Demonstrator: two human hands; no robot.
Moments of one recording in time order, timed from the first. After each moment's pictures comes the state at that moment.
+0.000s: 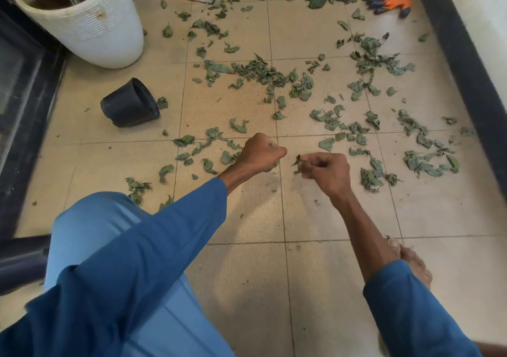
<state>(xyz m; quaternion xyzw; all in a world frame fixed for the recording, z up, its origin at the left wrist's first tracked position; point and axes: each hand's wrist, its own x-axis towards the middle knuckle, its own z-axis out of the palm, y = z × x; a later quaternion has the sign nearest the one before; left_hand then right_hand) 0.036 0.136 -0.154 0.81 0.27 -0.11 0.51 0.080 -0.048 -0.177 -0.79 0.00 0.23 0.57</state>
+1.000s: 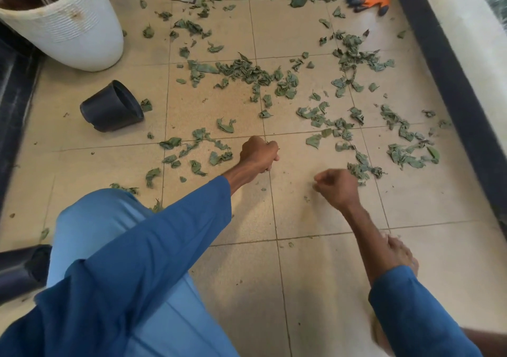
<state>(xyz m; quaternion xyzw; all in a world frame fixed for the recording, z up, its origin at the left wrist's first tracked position) 0.050 0.110 -0.156 0.76 0.36 -0.13 0.53 0.079 -0.111 -0.211 -0.92 -0.03 0.22 0.33</state>
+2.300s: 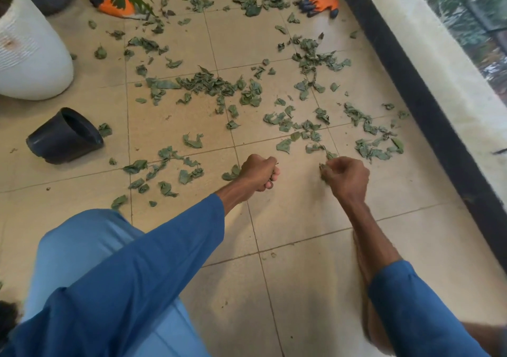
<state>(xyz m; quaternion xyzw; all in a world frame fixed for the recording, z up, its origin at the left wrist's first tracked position) 0.069 0.057 -0.170 0.71 0.32 -0.20 0.59 0.109 -0.155 -0.193 -0.91 0.13 0.05 0.39</state>
